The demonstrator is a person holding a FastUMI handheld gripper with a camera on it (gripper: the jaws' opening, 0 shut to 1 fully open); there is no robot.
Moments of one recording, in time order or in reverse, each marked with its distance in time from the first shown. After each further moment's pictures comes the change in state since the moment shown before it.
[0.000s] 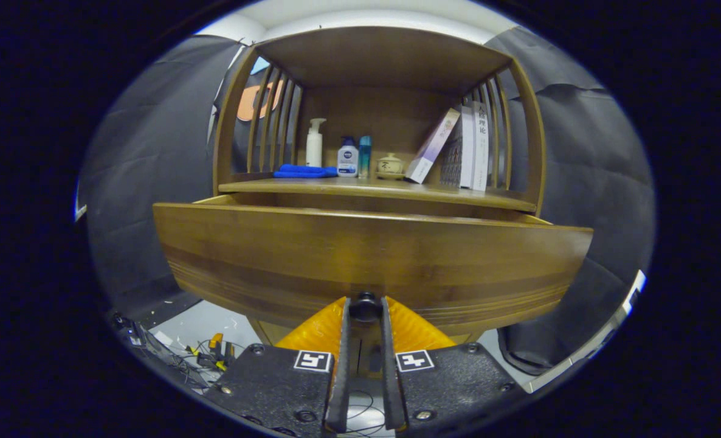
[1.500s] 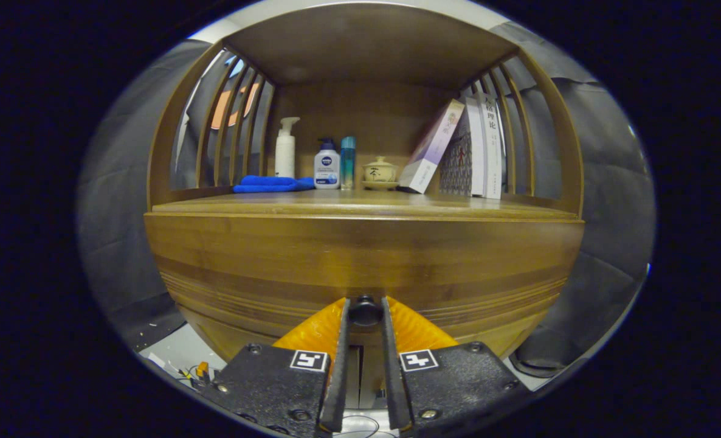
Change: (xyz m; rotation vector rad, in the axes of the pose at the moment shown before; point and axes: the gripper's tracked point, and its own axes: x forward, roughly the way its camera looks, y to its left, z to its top) arm 0.129 -0.002 0.044 0.058 -0.058 -0.075
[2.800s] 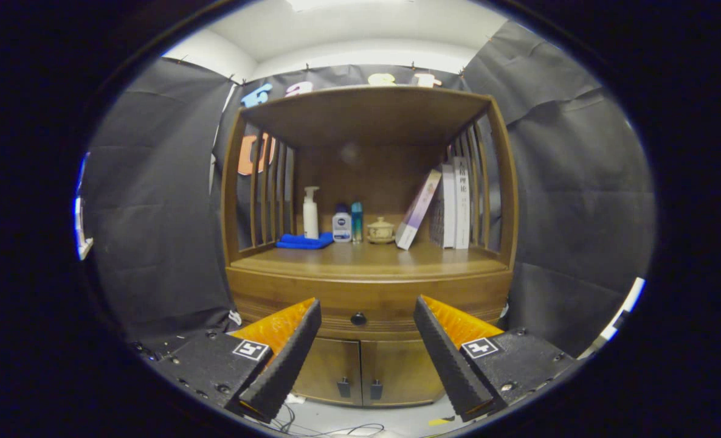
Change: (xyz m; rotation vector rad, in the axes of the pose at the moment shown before) arm -0.146 -0.022 0.060 0.016 -0.137 0.091
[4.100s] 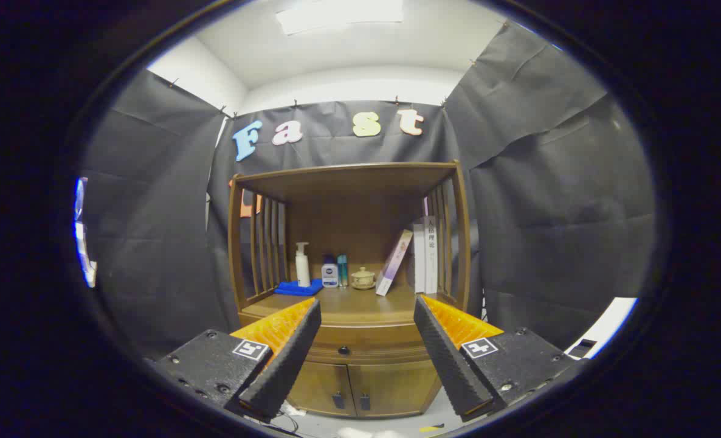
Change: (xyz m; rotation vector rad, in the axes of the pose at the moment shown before) arm -0.113 -0.028 0.126 0.038 -0.171 -0.030
